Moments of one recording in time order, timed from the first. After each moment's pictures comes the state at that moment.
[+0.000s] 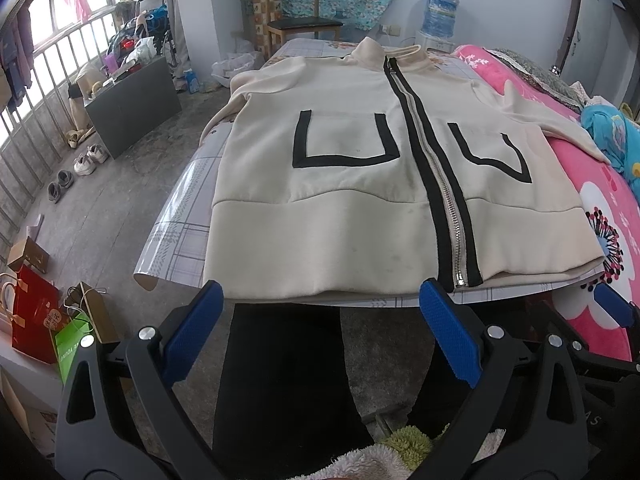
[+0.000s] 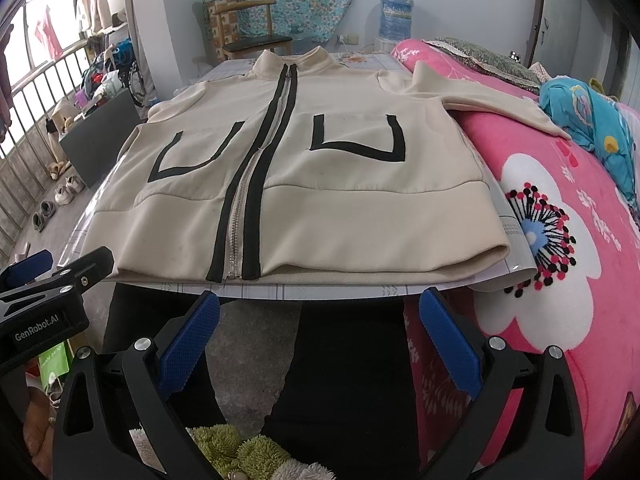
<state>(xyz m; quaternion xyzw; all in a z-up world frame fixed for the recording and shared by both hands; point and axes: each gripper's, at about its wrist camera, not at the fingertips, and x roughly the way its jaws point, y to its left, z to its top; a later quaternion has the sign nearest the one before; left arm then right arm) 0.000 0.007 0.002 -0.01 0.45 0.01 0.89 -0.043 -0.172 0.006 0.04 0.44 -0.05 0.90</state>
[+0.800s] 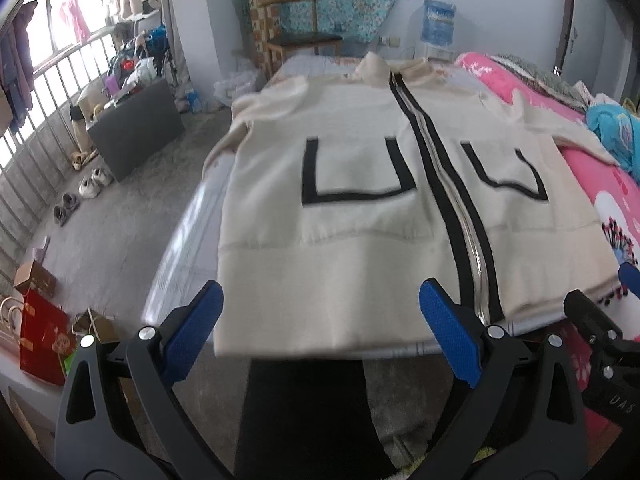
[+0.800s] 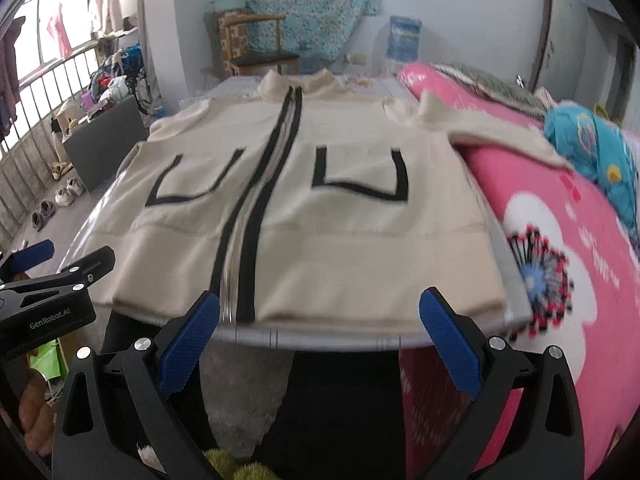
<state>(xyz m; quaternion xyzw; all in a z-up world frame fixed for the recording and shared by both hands) 0.037 0.022 0.008 0.02 0.42 0.02 0.91 -0.013 -0.175 0.021 0.01 0.41 -0.04 0.91</state>
